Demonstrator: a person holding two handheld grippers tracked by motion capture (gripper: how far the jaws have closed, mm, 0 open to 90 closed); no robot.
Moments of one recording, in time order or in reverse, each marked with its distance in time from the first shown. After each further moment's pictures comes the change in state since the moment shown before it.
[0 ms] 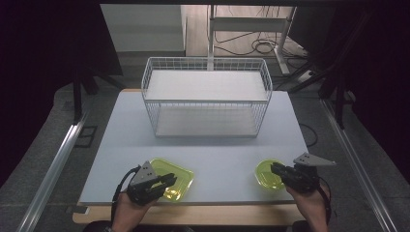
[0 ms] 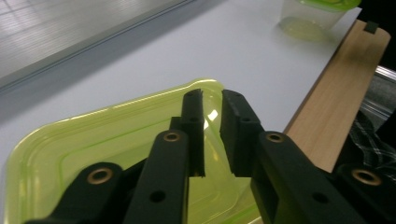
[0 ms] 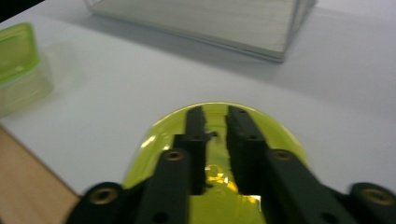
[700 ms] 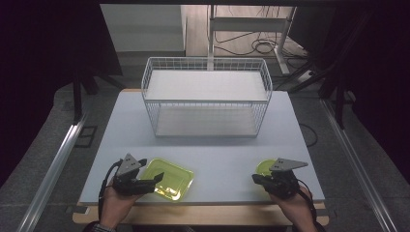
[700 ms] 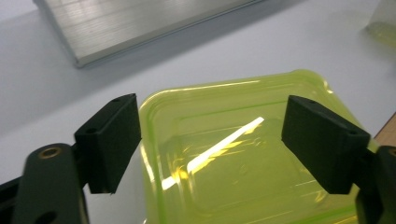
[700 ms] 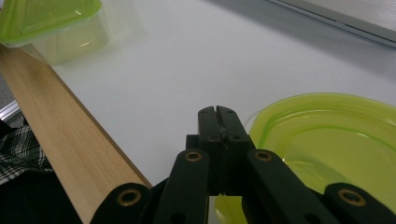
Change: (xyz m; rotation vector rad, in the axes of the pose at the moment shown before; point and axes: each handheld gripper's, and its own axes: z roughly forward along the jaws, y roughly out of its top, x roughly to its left) left arm 0.042 -0.014 -0.013 0.009 0.185 -0.107; right arm 0.040 -0.001 0.029 0.143 0.145 -0.114
